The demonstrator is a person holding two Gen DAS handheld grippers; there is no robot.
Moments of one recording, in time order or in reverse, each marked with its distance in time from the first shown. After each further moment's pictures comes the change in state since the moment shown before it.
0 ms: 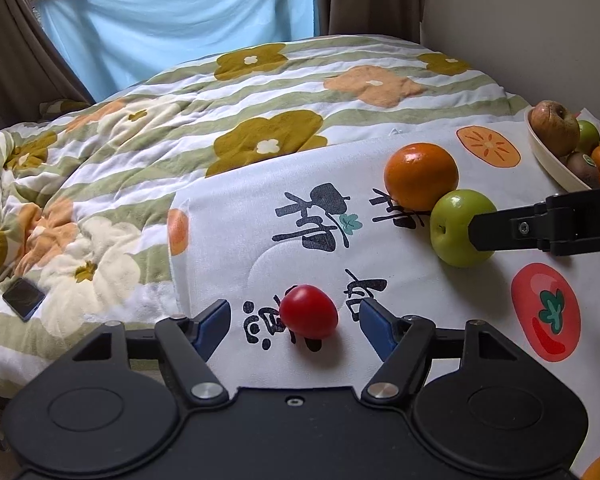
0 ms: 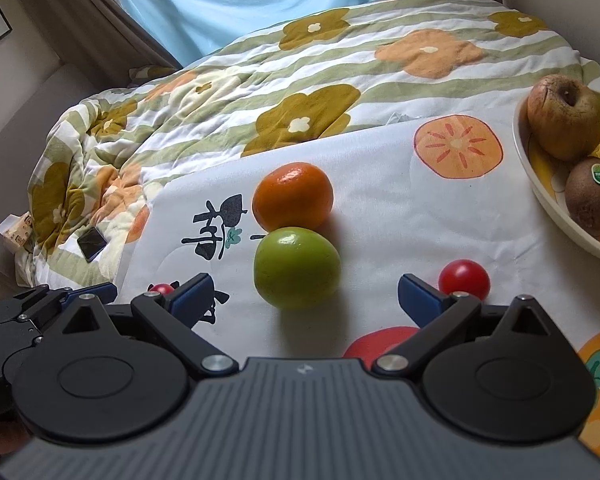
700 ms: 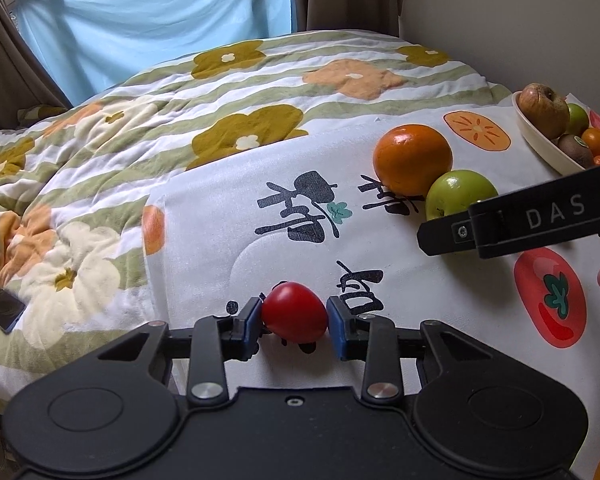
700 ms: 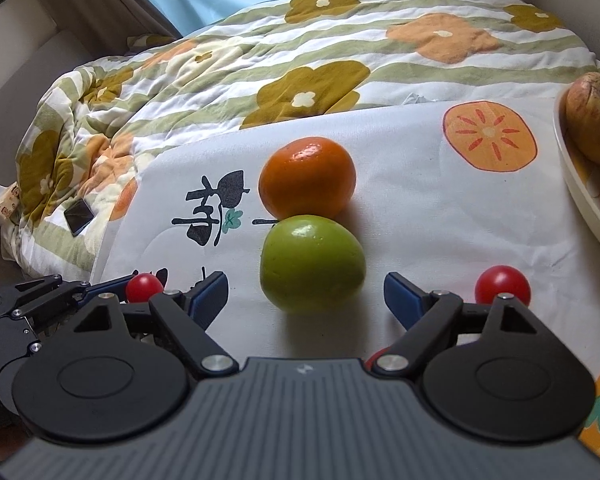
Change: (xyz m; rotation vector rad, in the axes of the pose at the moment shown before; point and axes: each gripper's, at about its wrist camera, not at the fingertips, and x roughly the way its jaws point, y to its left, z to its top) left arm 0.017 0.001 -0.005 0.031 -0.001 -0.045; right arm 0.035 0.015 0.004 -0.038 0.074 -0.012
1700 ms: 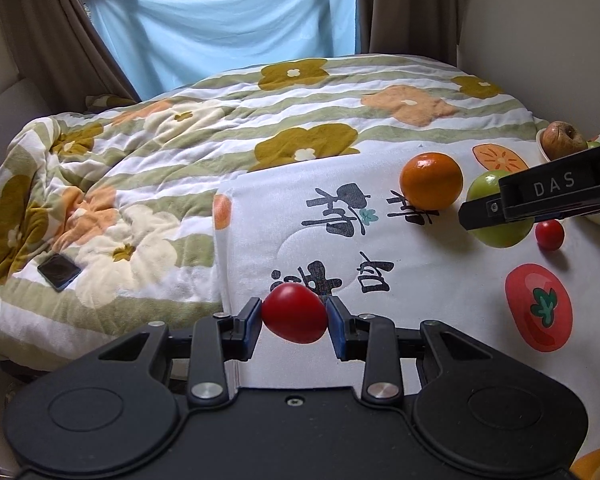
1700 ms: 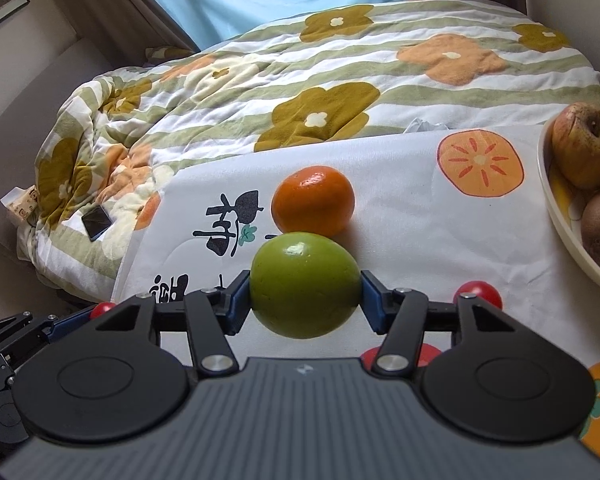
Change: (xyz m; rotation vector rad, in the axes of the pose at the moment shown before) left arm -0.064 -0.015 -0.019 -0.137 -0.045 0.171; right arm -0.045 -0.008 0.003 -0.054 -0.058 0.040
